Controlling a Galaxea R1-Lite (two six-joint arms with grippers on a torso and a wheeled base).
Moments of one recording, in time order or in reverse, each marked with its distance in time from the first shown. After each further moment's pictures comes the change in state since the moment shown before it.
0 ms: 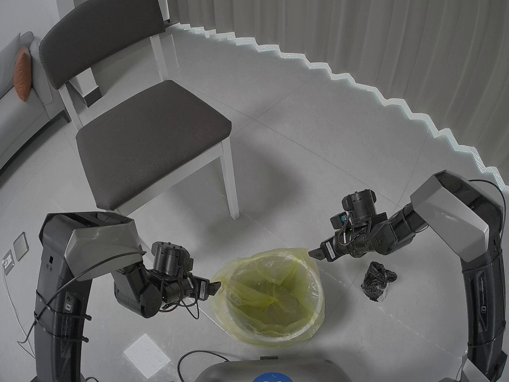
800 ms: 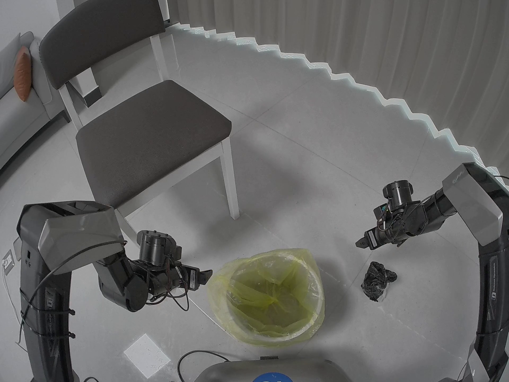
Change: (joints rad) left arm 0.034 -0.116 0.064 -0.007 -0.006 -0.011; right arm -0.225 -0.028 -0.033 0.159 -0.096 -0.054
